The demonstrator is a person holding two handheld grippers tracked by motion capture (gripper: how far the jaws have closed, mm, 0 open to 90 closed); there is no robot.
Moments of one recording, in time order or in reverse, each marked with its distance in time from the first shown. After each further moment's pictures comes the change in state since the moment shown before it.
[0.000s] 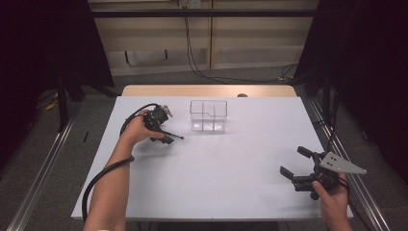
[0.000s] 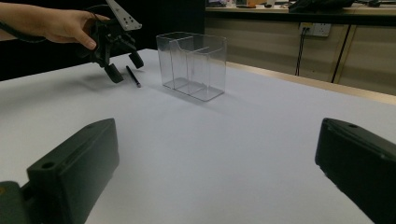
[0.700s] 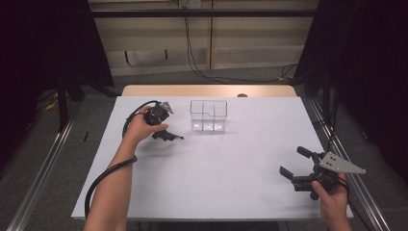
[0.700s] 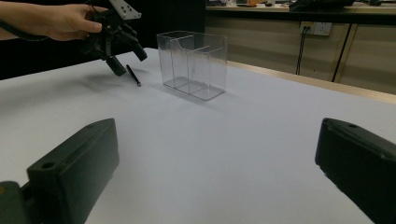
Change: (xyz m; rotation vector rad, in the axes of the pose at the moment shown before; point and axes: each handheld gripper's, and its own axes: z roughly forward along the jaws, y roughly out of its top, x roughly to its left) left arm -0.003 0.009 -0.009 -0.075 -0.002 0.028; right arm 0.000 0.000 0.001 0.005 0.003 0.000
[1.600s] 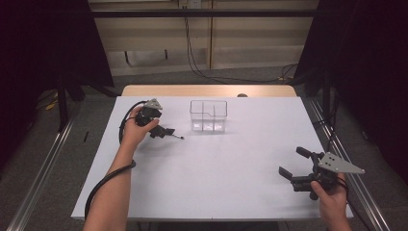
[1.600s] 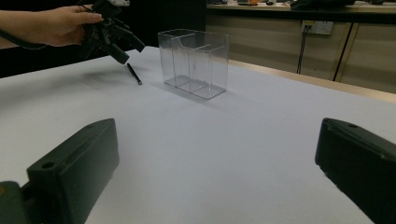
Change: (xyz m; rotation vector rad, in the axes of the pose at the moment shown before) left arm 0.002 -0.025 -0.012 -0.285 0.053 -0.127; right arm 0.001 0.000 0.002 0.004 0.002 -0.004
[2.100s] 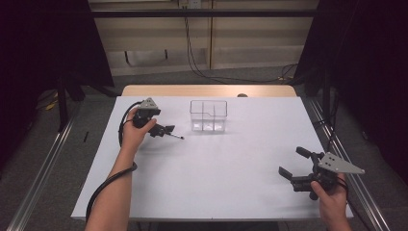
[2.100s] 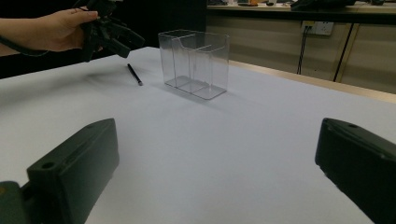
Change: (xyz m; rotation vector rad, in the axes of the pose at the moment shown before) left arm 0.000 -0.007 -0.008 -0.154 0.031 -0.016; right arm 0.000 0.000 0.000 -0.002 0.001 -0.001
